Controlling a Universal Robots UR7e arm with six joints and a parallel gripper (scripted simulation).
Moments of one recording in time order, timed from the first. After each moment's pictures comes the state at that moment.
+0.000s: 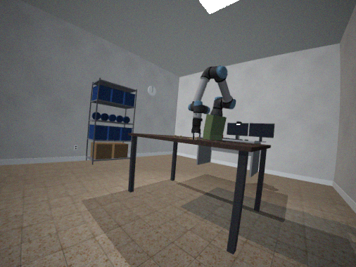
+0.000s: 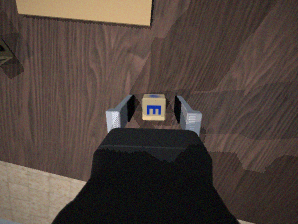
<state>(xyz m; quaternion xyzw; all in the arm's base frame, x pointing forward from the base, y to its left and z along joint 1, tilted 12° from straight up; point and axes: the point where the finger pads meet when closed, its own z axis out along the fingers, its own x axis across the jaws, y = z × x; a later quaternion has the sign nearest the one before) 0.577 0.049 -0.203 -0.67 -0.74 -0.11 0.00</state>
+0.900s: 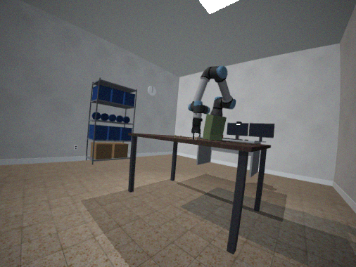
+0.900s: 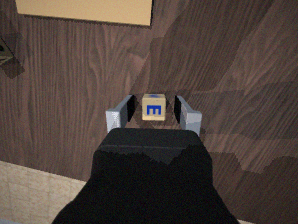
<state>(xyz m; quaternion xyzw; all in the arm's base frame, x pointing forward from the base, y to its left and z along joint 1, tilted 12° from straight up) 0.577 0.049 -0.203 -0.67 -0.74 -0.11 0.00</state>
